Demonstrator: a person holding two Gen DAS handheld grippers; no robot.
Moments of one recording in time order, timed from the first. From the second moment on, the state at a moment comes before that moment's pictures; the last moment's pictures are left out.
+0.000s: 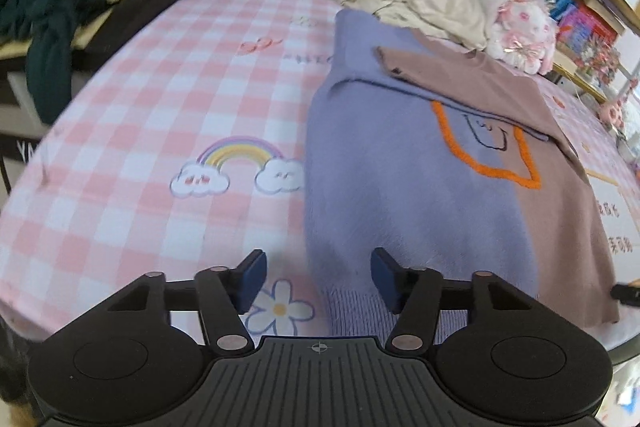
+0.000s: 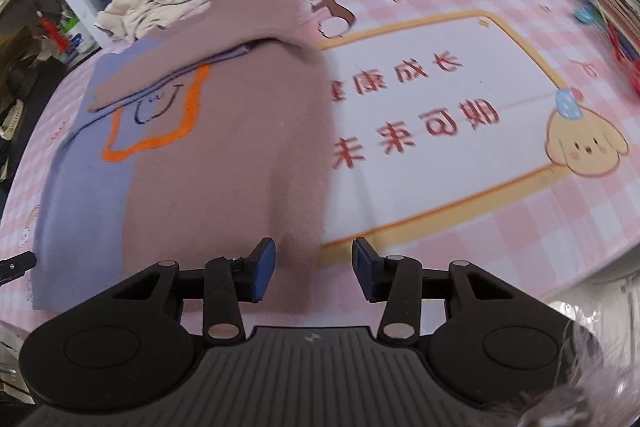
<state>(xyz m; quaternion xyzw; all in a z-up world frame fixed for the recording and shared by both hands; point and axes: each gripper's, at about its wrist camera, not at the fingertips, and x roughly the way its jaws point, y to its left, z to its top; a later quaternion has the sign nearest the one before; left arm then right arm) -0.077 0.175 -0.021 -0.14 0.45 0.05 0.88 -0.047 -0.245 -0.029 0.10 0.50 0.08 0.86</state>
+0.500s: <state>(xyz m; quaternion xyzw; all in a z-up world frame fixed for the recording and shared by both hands) -0.081 0.168 -0.023 -0.13 0.46 0.05 0.88 -0.050 -0.240 -0.032 0.07 0.50 0.08 0.86</state>
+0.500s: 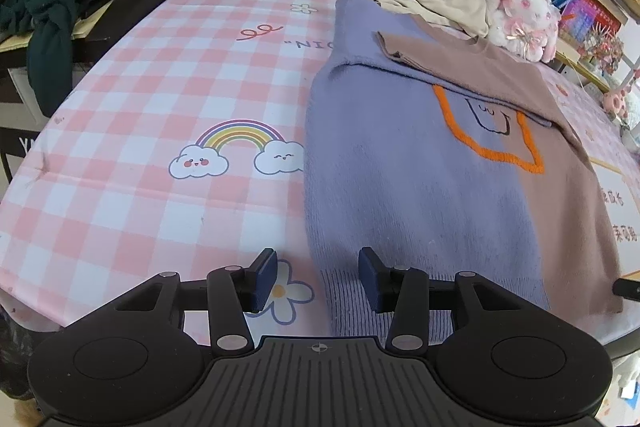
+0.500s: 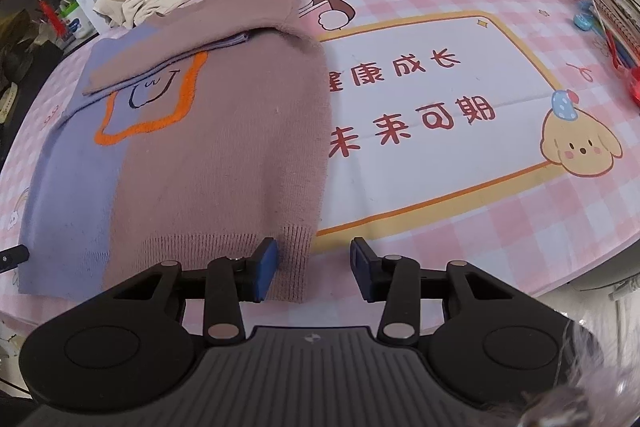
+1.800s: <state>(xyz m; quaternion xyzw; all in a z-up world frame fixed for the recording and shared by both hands) -0.072 0.165 -0.023 -0.18 0.47 0.01 0.87 -0.040 -0.226 -0.029 0.11 0.51 0.12 0.84</state>
